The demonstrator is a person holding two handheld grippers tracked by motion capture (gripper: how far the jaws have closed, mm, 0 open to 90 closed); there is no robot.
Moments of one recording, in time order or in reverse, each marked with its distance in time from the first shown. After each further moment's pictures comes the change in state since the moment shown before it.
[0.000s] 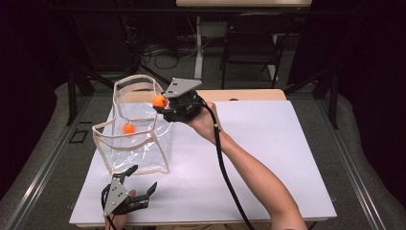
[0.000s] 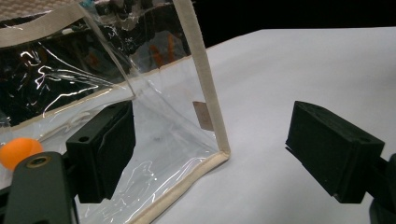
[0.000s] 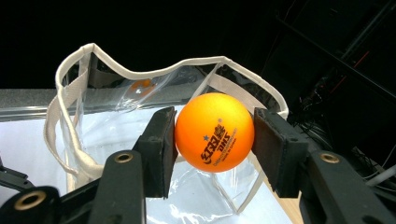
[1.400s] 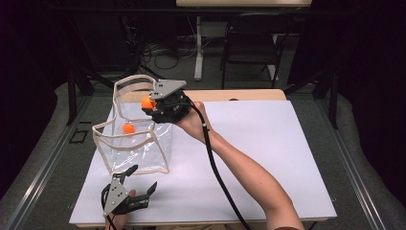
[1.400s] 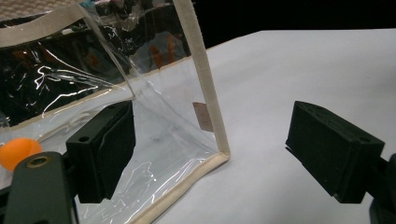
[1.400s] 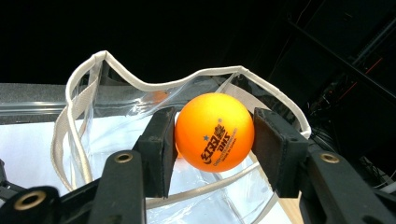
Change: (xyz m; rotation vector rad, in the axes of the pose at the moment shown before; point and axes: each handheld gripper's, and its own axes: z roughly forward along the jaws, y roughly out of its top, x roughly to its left) left arm 0.000 0.000 0.000 -0.004 0.000 -0.006; right arm 0.012 0.013 0.022 0.011 0.028 -0.033
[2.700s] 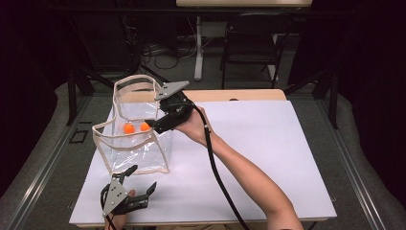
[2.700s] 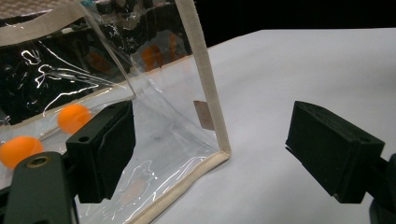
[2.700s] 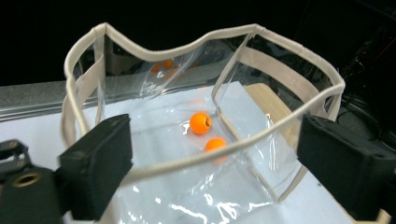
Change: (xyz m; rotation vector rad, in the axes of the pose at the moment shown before) left arm 0.001 0.000 -0.001 0.007 0.000 0.002; right arm -0.005 -0.022 0.007 0.082 0.072 0.141
